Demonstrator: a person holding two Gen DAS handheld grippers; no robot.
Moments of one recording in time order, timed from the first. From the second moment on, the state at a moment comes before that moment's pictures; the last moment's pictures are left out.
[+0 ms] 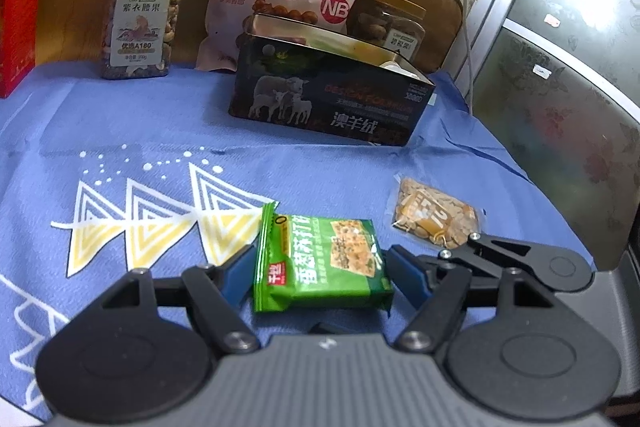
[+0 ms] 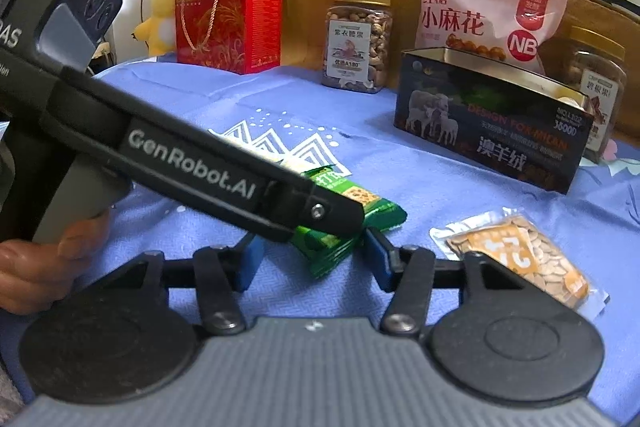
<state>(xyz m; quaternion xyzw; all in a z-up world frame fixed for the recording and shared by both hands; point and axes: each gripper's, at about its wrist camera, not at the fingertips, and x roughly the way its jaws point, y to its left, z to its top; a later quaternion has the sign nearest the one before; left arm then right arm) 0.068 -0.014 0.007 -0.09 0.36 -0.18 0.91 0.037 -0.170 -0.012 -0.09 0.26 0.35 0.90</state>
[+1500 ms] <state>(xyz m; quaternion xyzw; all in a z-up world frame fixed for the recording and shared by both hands) 0.096 -0.064 0.077 -0.01 0.26 -0.23 0.94 0.069 -0.218 0.030 -0.01 0.16 0.29 0.94</state>
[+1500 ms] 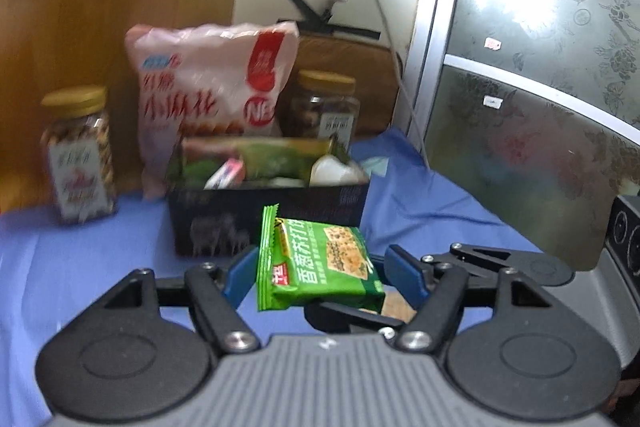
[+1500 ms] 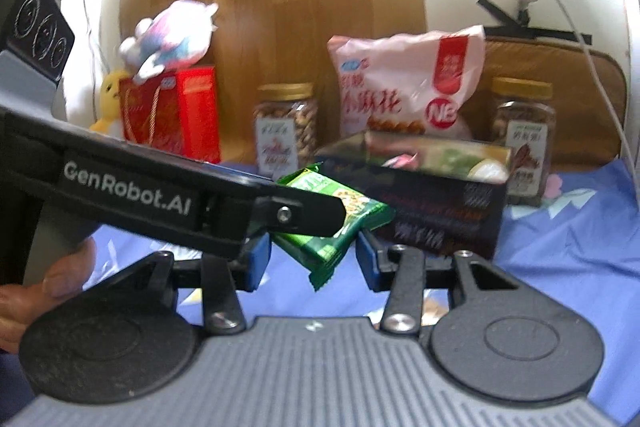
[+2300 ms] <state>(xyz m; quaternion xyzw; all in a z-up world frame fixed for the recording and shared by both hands) 0.223 -0.070 0.075 -0.03 0.27 -0.14 0.95 0.186 -0.250 0.032 0.04 0.15 0.23 0.96</state>
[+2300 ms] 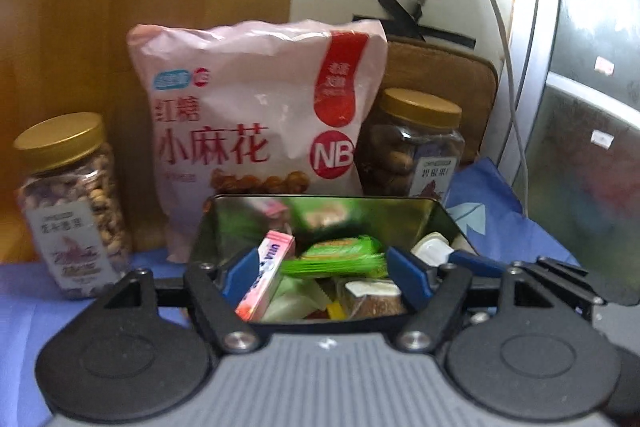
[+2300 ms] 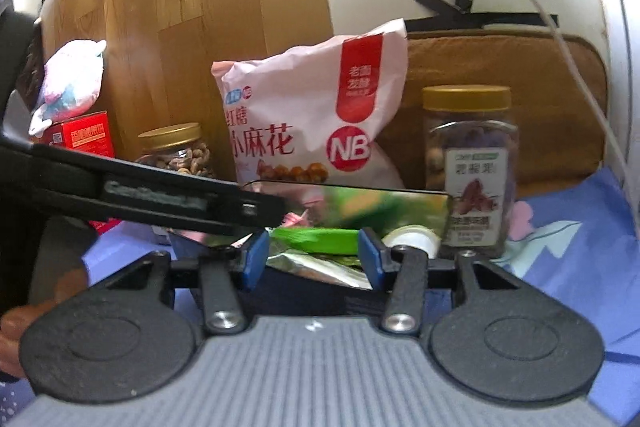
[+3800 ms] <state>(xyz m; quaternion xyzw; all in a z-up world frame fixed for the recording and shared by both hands) 0.116 -0.100 0.005 -0.04 0.36 -0.24 0.90 0.086 -0.336 -0.032 0.30 0.29 0.21 0.88</state>
